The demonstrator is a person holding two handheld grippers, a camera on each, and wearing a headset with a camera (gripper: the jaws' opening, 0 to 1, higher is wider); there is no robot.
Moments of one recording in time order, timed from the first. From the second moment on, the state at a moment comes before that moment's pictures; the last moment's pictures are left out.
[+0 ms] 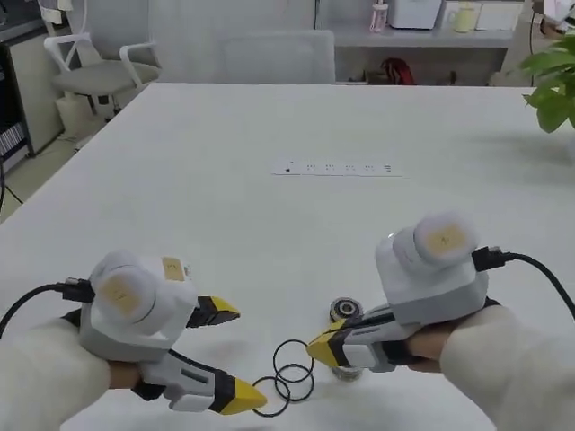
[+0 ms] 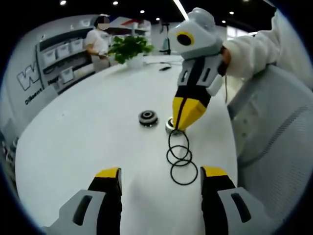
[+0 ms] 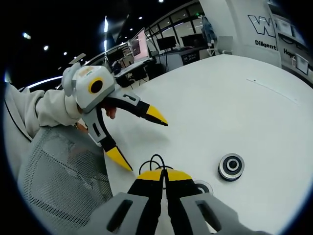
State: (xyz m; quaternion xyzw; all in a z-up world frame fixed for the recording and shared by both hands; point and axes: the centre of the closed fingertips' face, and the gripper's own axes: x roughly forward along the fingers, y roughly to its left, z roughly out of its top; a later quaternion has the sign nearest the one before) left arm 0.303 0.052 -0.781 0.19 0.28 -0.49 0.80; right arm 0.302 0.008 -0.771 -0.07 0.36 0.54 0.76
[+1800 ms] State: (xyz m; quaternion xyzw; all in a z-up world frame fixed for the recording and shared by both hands) left arm 0.304 0.053 -0.779 0.18 0.28 -0.48 0.81; right arm 0.325 -0.013 -0.766 -0.07 0.33 0.51 0.79
